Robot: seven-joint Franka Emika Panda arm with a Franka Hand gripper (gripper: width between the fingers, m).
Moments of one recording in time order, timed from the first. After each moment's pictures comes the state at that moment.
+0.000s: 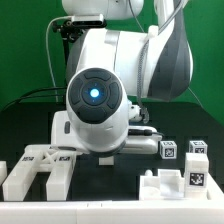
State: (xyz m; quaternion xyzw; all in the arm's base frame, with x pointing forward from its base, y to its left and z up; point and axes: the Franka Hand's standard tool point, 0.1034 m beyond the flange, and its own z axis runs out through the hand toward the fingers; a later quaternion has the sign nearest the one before) arm 0.453 -0.014 0.015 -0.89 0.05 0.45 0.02
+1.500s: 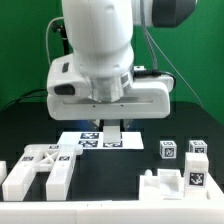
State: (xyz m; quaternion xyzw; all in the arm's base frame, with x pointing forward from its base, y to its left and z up) arm 0.526 -0.005 0.089 -0.97 0.05 0.23 0.04
